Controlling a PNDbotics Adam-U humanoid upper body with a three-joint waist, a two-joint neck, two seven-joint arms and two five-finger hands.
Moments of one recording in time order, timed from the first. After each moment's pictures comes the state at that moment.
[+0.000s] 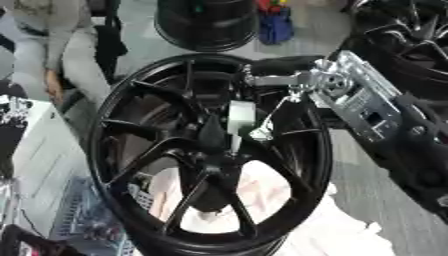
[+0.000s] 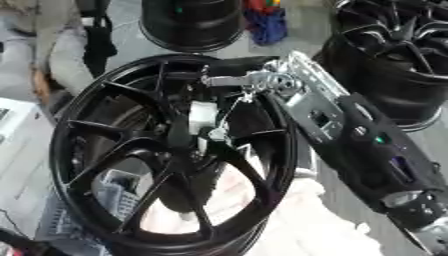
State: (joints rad) left arm -0.17 0.22 0.26 -1.66 0.00 -0.05 0.20; right arm -0.90 -0.33 0.54 -1.43 0.52 -0.12 0.72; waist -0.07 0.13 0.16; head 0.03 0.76
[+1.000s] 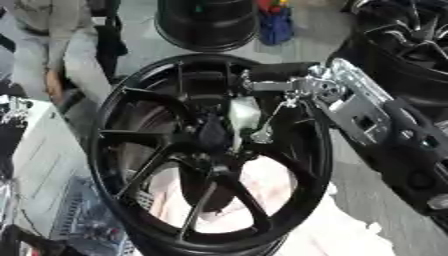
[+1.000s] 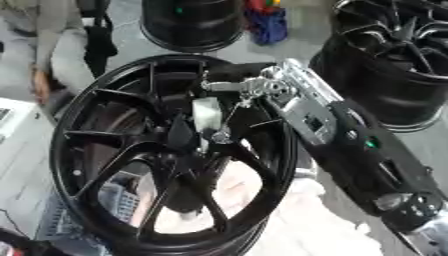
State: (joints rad) left arm -0.17 0.22 0.26 -1.66 0.00 -0.05 0.20; right arm -0.89 -0.31 0.54 -1.40 0.56 -0.15 0.68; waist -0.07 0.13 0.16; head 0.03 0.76
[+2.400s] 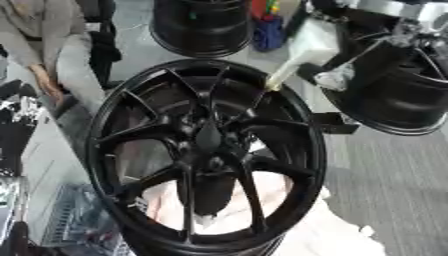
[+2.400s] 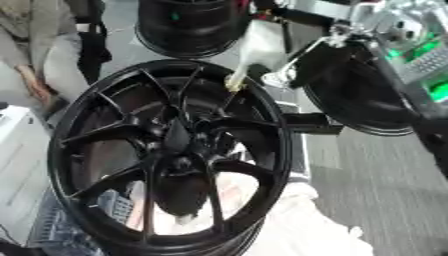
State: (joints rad) left arm -0.15 0.22 0.27 -1.66 0.00 -0.05 0.21; right arm -0.78 -0.68 0.31 -1.81 0.24 0.00 0.52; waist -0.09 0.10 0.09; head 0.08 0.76
